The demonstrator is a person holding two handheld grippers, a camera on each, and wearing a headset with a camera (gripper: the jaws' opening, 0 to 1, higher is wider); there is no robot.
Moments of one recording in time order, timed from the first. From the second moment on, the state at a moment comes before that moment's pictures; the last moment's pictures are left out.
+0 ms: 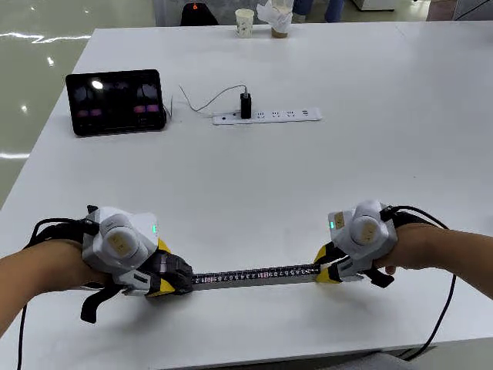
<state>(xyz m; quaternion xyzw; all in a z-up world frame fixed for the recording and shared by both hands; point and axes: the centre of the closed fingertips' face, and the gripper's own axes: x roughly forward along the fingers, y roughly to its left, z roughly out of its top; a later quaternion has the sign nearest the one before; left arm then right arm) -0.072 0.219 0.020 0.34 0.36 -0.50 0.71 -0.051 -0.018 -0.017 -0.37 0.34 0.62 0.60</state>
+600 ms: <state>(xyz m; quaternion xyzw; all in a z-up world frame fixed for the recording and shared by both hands) -0.073 0.239 0.019 0.29 0.40 -0.47 0.73 -0.053 -0.032 -0.013 -0.32 0.37 0.58 0.65</state>
